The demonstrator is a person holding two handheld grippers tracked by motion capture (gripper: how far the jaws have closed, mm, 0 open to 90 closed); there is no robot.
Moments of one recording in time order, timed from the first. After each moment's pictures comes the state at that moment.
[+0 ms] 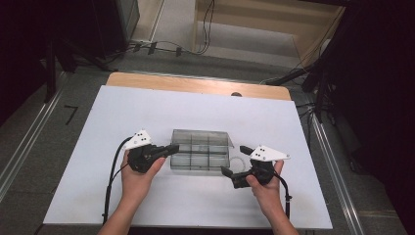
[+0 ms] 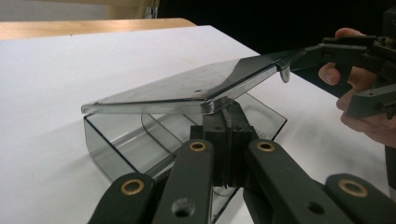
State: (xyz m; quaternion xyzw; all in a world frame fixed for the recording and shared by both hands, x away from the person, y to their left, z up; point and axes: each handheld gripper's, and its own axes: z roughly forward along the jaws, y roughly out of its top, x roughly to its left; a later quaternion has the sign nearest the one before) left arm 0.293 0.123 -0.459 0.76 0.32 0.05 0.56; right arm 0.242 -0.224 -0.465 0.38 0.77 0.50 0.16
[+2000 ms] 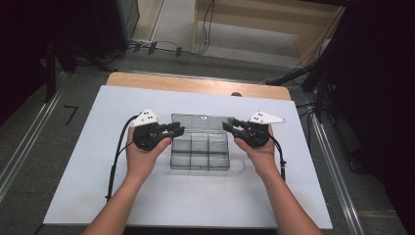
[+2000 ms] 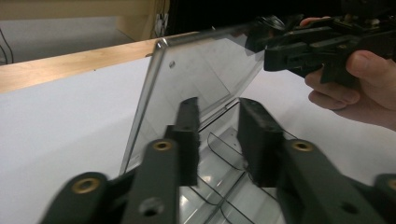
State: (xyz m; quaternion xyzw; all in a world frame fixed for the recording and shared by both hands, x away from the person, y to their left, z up) left arm 0.337 0.117 -0.437 0.77 0.31 0.09 0.56; right arm 0.340 -0.232 -0.453 0.37 0.74 0.53 0.17
